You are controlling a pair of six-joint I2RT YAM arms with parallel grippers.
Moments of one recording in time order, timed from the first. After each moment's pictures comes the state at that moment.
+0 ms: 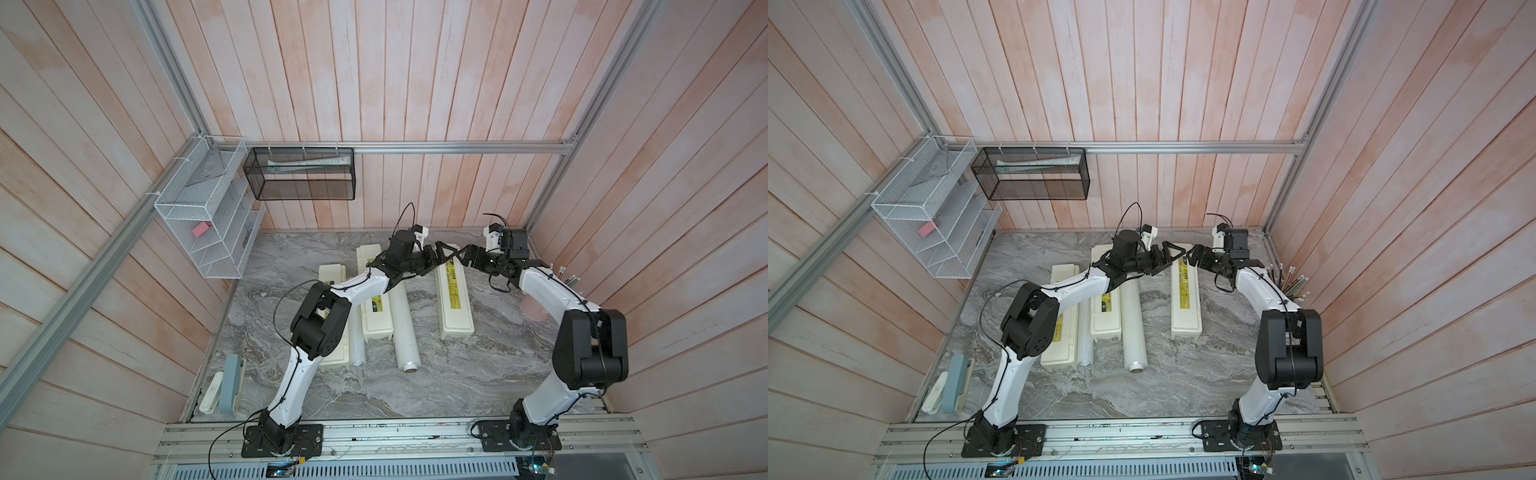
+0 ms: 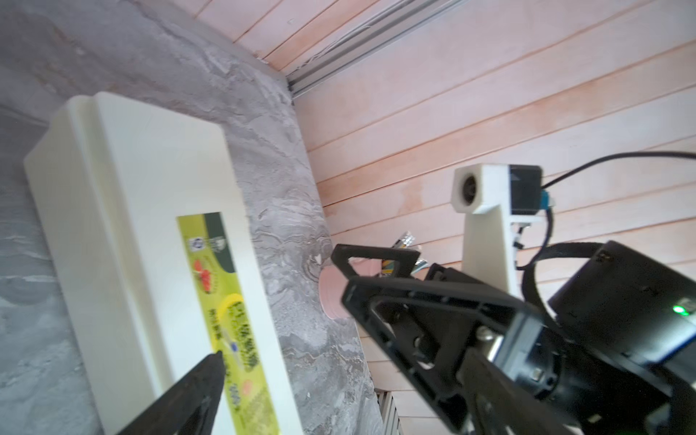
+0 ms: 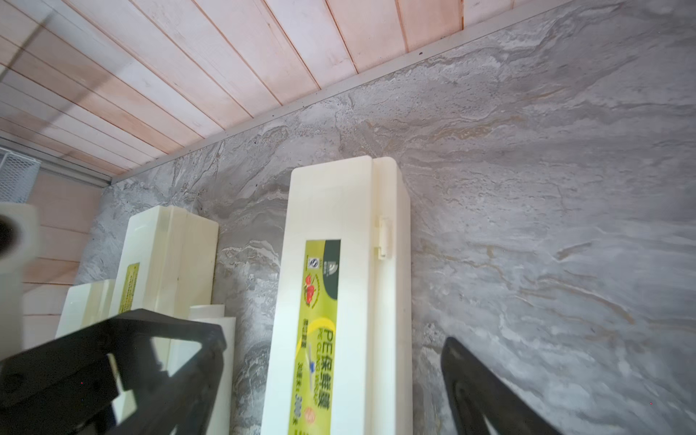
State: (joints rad) left arm -0.66 2.22 1.76 0.23 0.55 -0.98; right arm 0.09 1.64 1.20 -0.27 -0.32 0.35
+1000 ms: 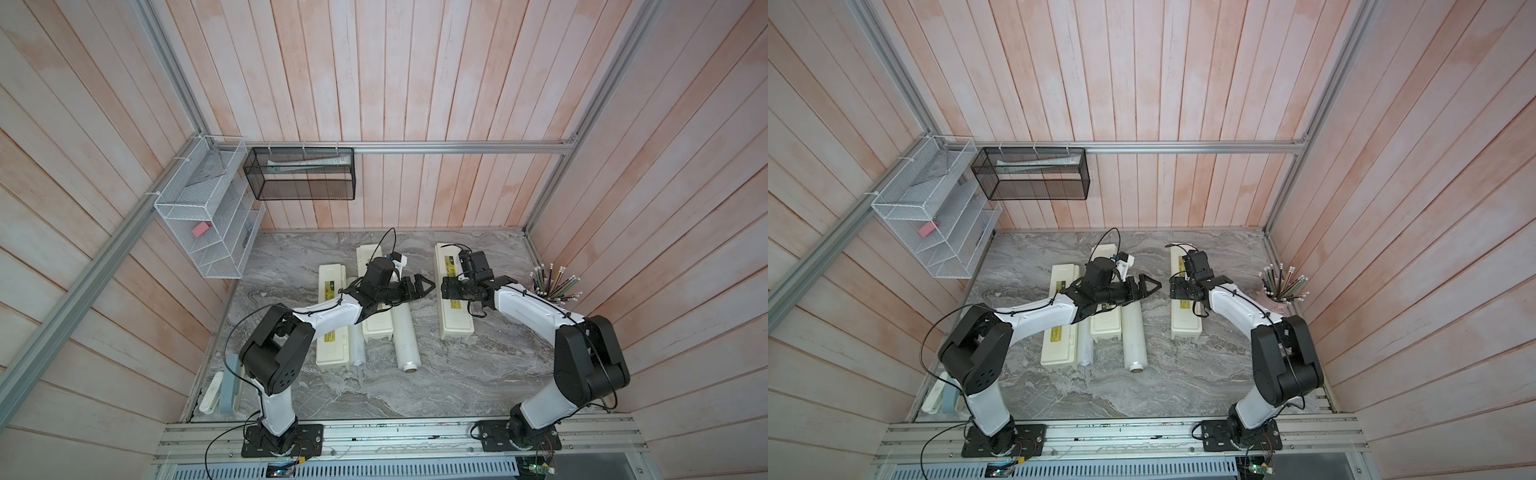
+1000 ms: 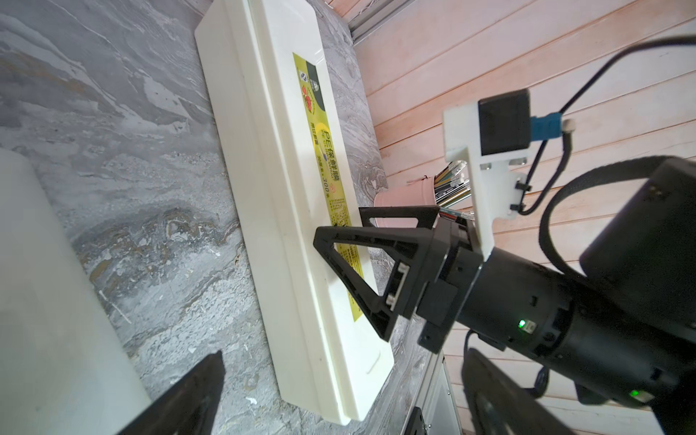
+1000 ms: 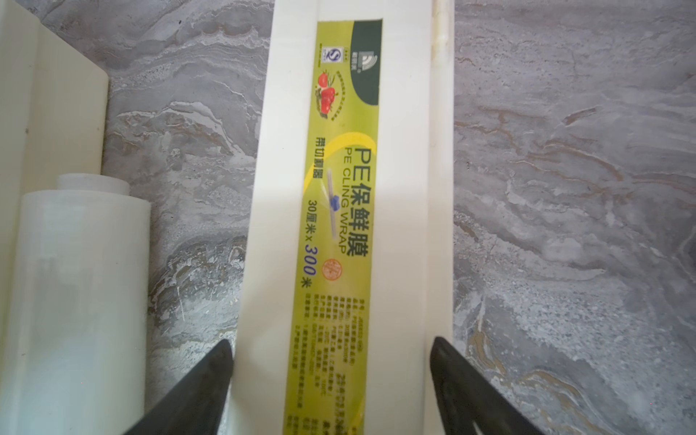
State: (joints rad) left arm -0.67 1.82 1.16 0.20 0.46 -0.85; right arm 0.36 1.60 1.06 -0.38 0.07 0.32
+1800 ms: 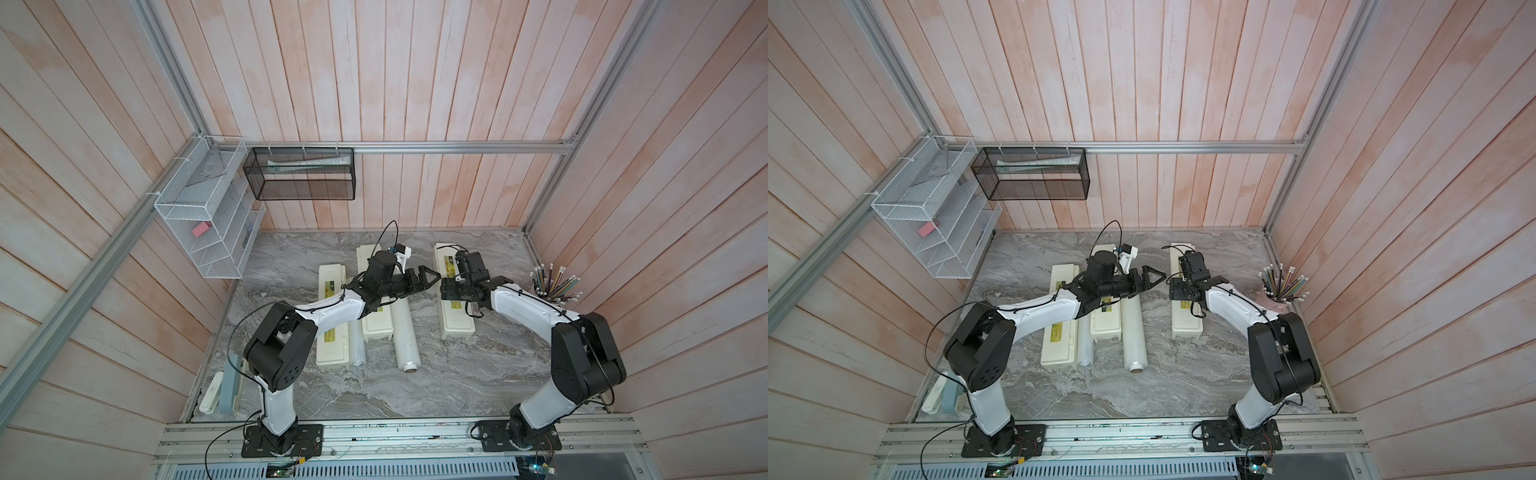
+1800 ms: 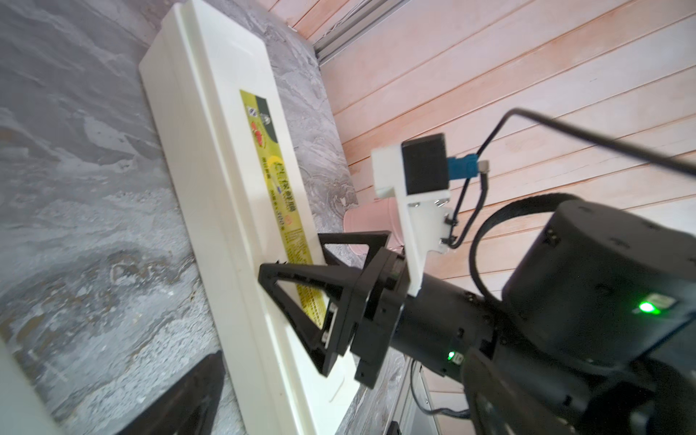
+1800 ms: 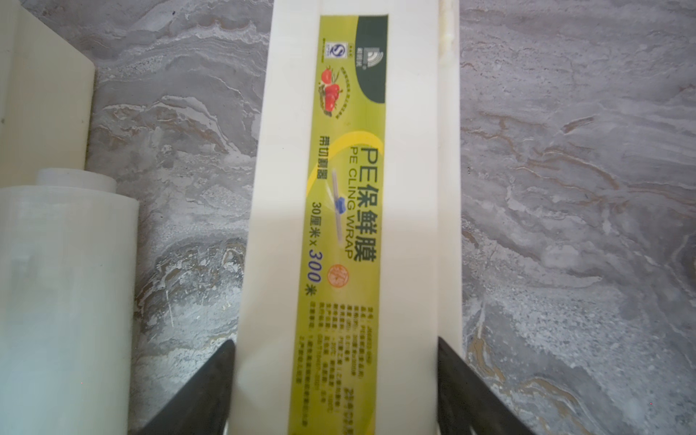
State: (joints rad) left arm -0.67 1.87 1.26 0.27 0.50 -0.90; right arm 0.37 1.62 1.06 -0.36 0.08 0.30
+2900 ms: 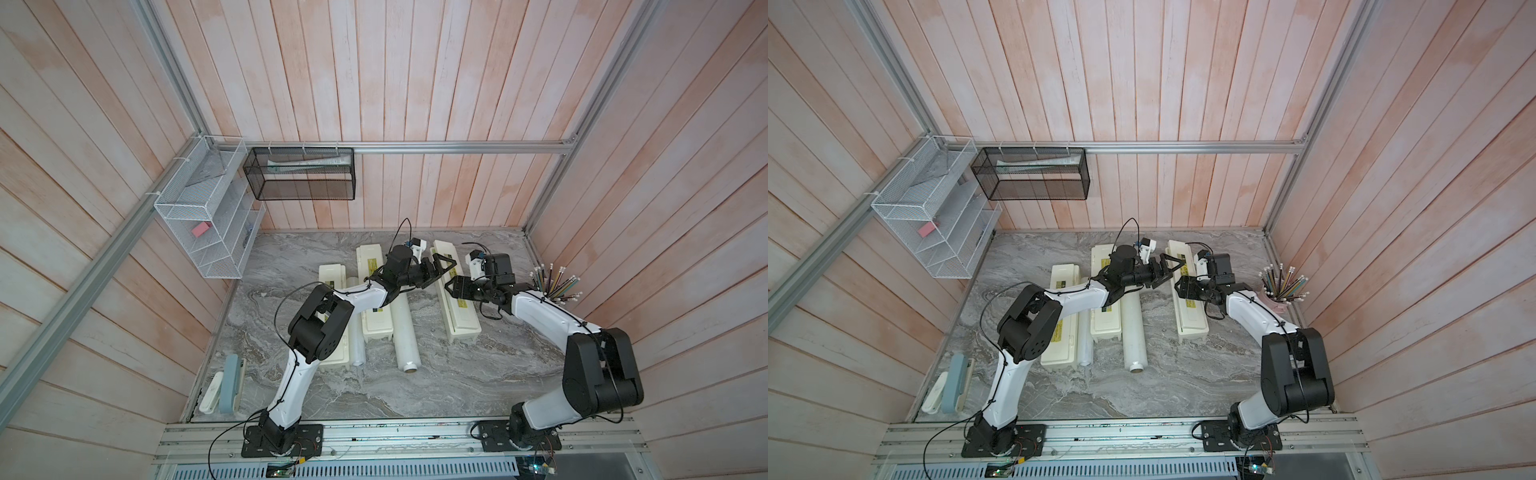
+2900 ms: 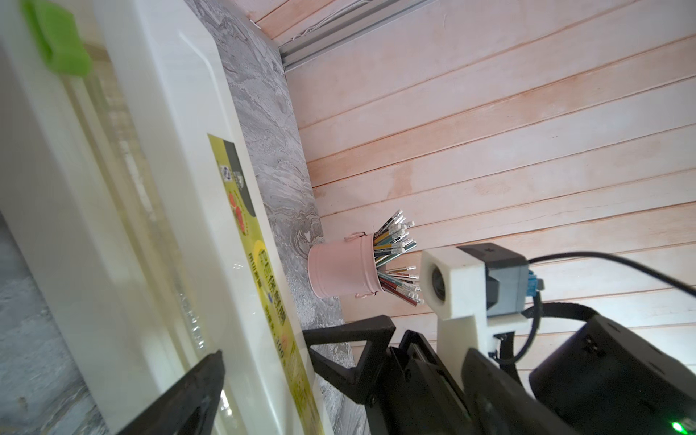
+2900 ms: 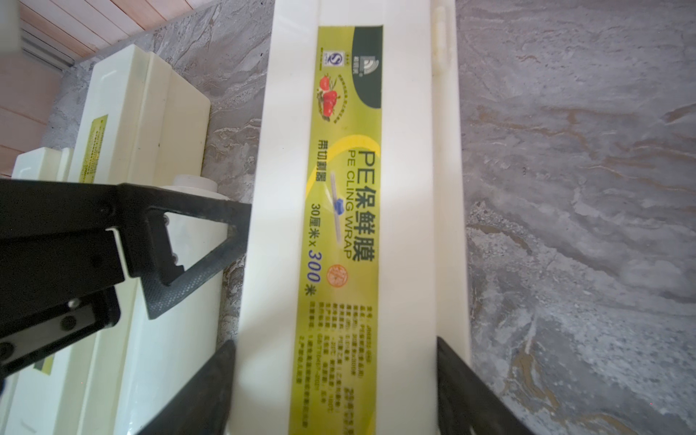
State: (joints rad) left arm -0.68 2.24 1.58 0.46 0.57 -1.11; right arm 0.20 1.52 0.95 -0.25 -0.29 0.29
